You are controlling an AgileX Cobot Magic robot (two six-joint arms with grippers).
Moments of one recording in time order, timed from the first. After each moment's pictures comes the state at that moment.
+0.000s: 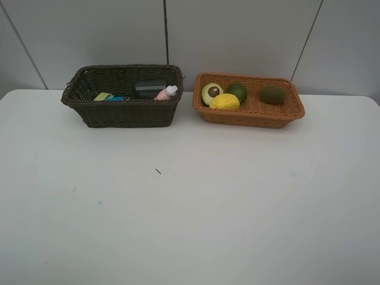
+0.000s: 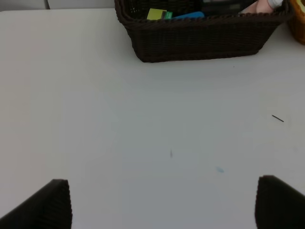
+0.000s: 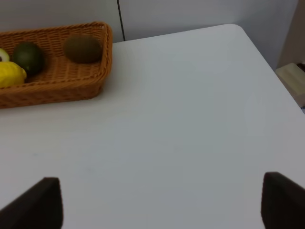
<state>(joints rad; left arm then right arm) 0.01 -0.01 -0.51 -0.10 1.07 0.06 0.03 0.00 -0.52 -0.22 1.08 0.22</state>
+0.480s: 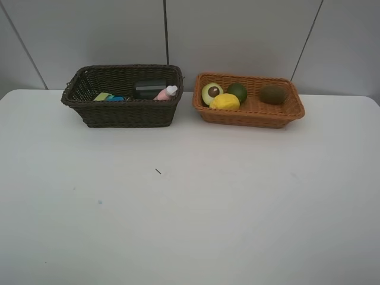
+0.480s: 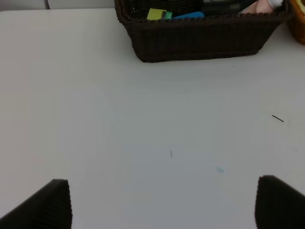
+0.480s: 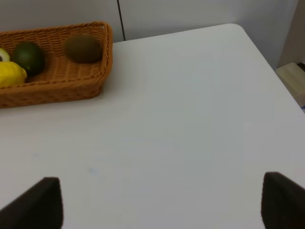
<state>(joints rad) 0.01 -0.01 -0.51 -0.10 1.07 0.06 0.03 0.00 -0.52 -0.22 1.08 0.22</state>
